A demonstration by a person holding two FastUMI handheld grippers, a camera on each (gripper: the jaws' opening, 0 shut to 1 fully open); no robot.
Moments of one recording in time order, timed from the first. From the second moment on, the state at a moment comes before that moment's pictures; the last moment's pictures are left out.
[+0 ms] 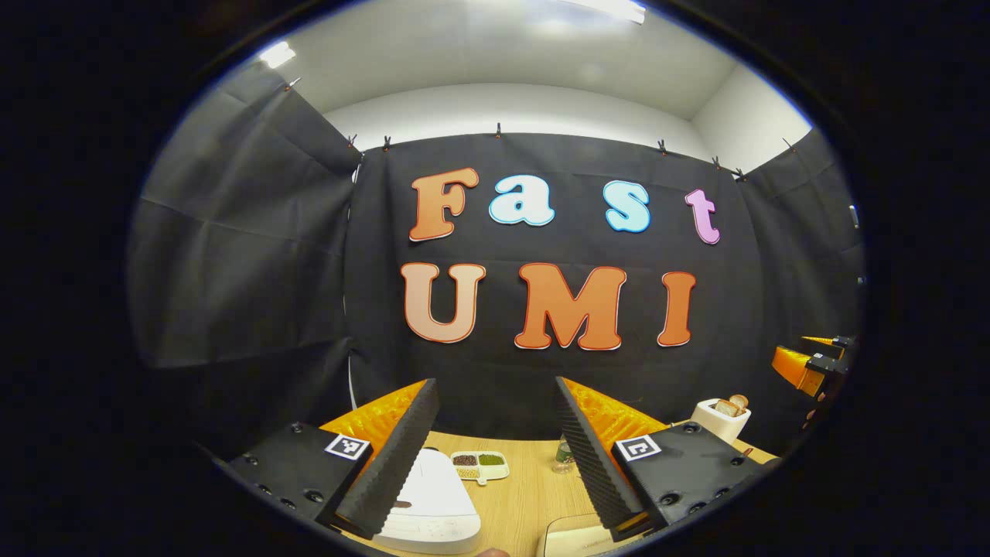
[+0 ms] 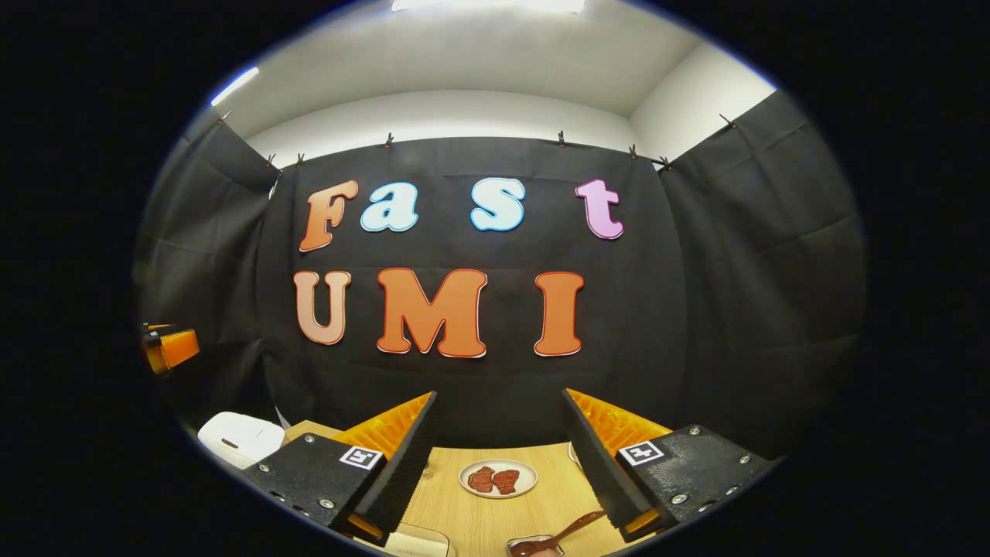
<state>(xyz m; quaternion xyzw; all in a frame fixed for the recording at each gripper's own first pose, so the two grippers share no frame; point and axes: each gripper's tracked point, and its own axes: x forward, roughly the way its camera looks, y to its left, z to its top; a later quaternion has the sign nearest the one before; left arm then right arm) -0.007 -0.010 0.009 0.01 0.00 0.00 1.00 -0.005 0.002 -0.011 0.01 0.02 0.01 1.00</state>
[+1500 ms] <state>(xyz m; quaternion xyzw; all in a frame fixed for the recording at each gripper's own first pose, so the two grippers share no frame) 0.028 0.087 -0.032 -0.03 0.09 0.11 0.99 -0.005 -0.028 -0.041 0.02 0.06 -0.03 1.00</state>
